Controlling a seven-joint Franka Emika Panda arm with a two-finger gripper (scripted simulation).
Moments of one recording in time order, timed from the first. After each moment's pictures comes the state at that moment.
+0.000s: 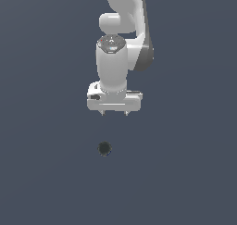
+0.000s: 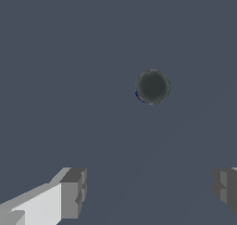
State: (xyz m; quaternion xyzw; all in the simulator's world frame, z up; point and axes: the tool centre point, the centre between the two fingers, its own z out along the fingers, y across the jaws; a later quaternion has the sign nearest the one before) arm 0.008 -0.017 0.189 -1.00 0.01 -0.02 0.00
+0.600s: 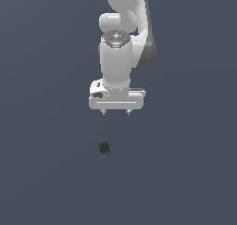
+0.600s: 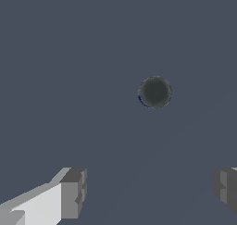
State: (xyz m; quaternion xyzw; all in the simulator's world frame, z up) arm 0.011 -0.009 0.199 -1.00 -0.01 -0.03 -0.01
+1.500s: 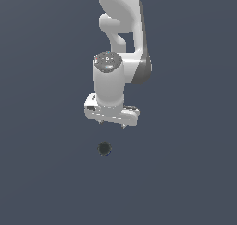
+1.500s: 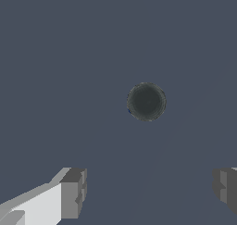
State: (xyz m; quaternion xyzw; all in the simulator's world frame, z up) arm 0.045 -0.027 0.163 -0.99 0.10 -0.02 0.00
